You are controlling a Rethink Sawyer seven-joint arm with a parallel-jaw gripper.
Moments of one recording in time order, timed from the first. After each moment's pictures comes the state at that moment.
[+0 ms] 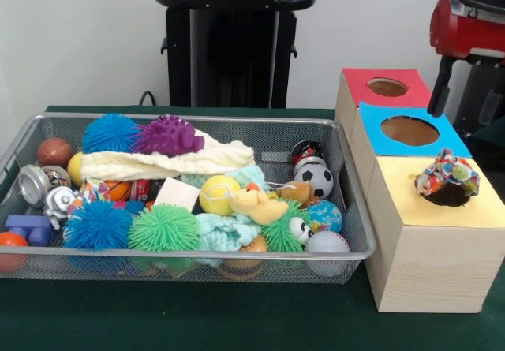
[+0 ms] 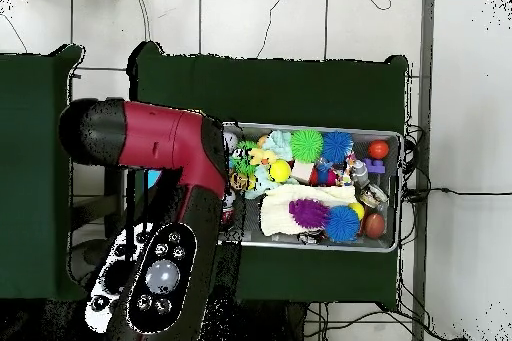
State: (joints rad) arm 0.30 -0.48 -0.46 1.22 0.40 0.87 1.68
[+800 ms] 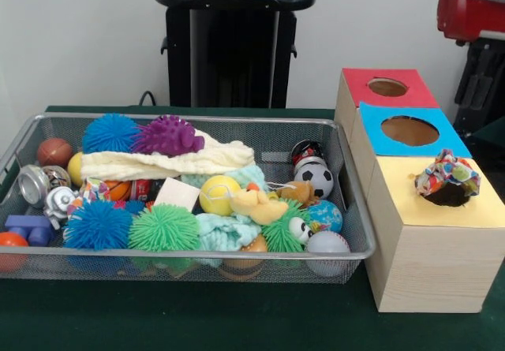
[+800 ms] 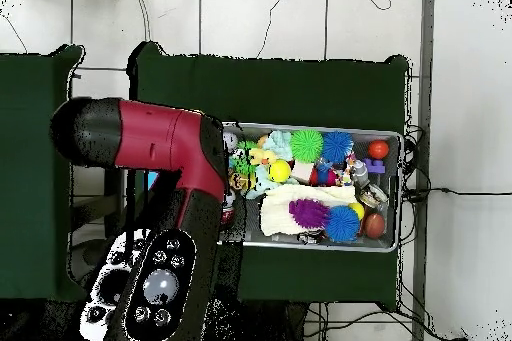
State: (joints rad) arm 0.30 -0.51 -0.46 1.22 0.40 0.87 1.68
